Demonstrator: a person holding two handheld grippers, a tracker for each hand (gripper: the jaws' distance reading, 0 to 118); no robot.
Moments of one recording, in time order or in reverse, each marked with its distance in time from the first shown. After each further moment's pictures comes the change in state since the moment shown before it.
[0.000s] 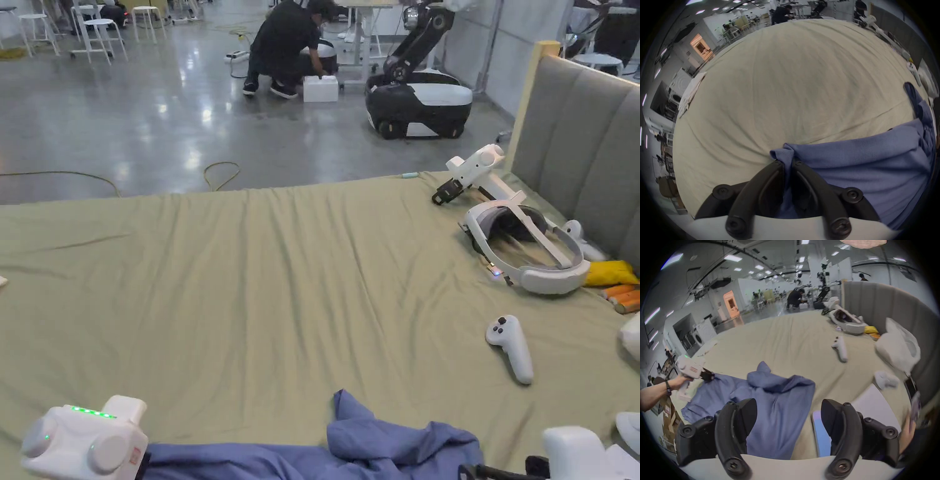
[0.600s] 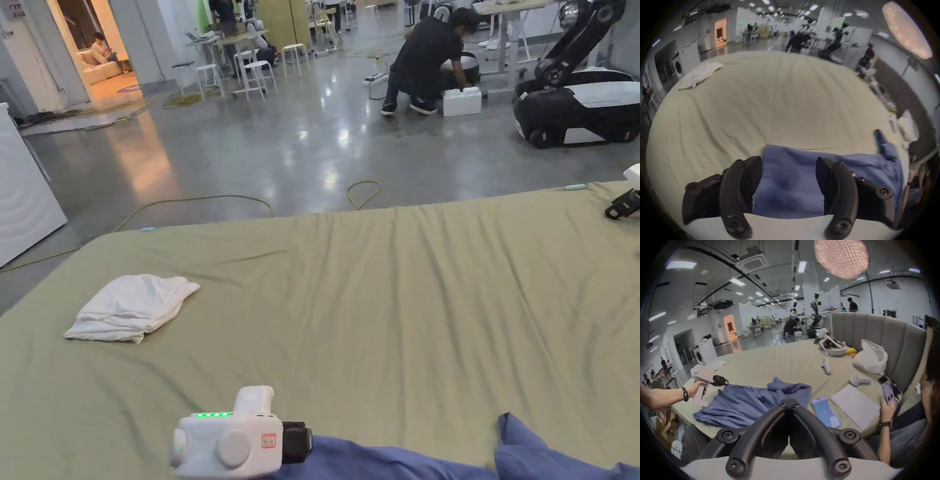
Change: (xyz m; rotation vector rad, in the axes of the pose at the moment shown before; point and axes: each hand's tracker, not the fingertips) left arm -0.055 -0.024 0.032 0.211 -0.178 0.373; right arm -0.069 -0.109 0.192 0.325 -0.124 -0.060
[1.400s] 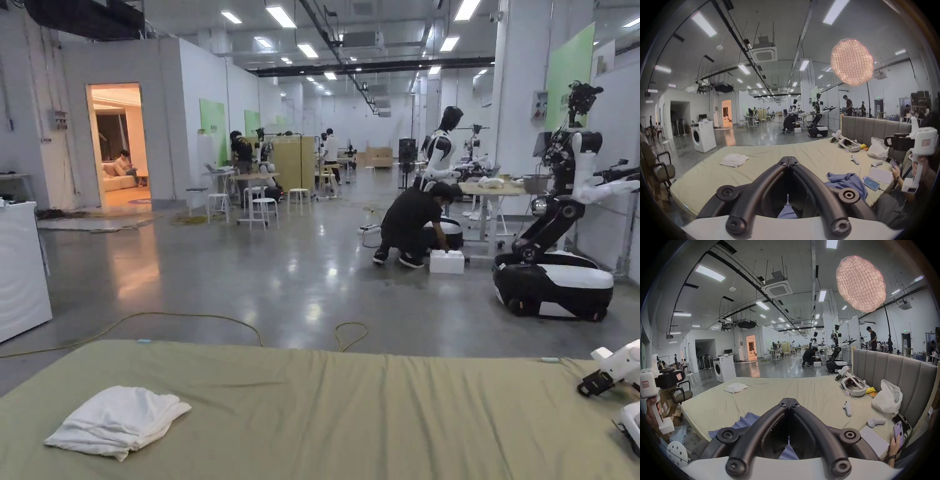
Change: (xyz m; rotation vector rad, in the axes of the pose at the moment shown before) left arm 0.042 -0.229 0.408 0.904 -0.030 -0.190; right arm -0.070 0.068 0.035 0.321 0.244 0.105
